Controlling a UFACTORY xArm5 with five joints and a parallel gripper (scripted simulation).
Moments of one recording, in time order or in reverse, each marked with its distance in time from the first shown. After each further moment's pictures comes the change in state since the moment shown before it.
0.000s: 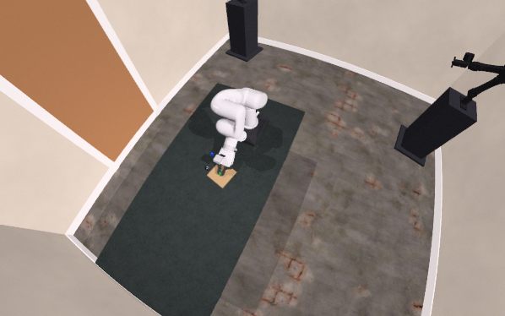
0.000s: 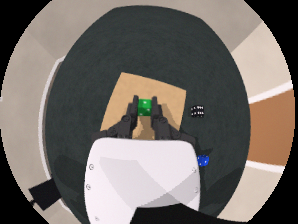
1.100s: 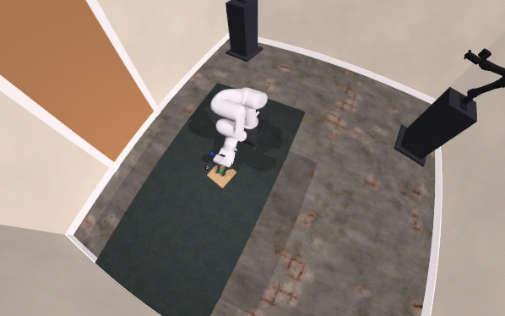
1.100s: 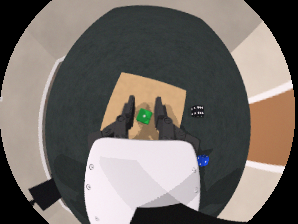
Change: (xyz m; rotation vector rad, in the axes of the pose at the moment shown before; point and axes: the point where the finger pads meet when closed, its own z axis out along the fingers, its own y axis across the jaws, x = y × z) arm 0.000 0.000 0.000 0.000 0.000 0.000
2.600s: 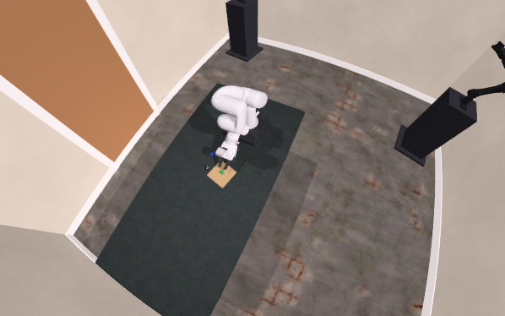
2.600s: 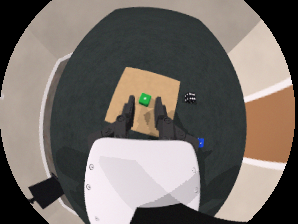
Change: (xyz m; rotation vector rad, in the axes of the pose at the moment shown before) arm 0.000 0.000 -0.044 0.000 0.001 0.000
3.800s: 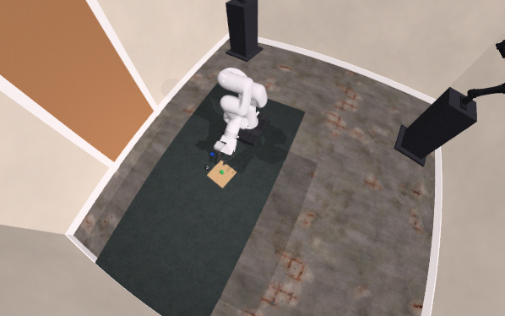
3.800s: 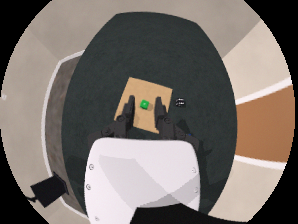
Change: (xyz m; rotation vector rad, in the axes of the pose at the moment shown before) arm 0.047 0.000 -0.040 0.000 -0.002 0.000
